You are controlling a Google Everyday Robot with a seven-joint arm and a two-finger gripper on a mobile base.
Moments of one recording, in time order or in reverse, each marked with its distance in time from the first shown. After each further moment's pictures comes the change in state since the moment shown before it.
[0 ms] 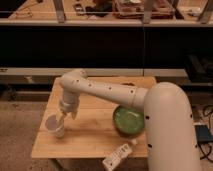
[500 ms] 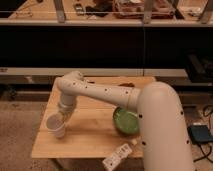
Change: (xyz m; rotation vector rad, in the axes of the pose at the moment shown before) arm 0.016 -0.005 0.014 0.001 0.028 -0.079
